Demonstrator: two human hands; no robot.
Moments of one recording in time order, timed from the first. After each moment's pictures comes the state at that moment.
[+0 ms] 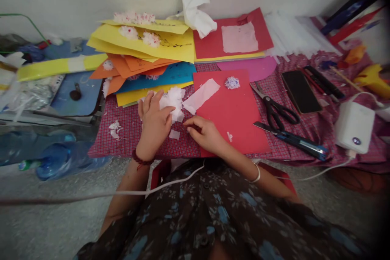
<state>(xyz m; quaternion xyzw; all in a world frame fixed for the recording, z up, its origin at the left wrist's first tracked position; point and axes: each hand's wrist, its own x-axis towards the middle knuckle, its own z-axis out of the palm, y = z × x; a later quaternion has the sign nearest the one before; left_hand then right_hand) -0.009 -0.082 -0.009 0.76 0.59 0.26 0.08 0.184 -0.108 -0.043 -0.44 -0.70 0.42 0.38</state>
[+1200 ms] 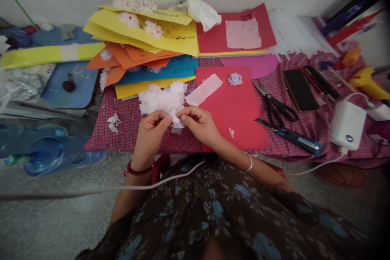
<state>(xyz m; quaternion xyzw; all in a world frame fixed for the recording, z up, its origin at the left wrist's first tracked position) -0.013 -0.117 -0.015 0.44 0.51 0.52 0.52 0.152 -0.099 -0.030 -0.40 -0.55 0.57 0.46</state>
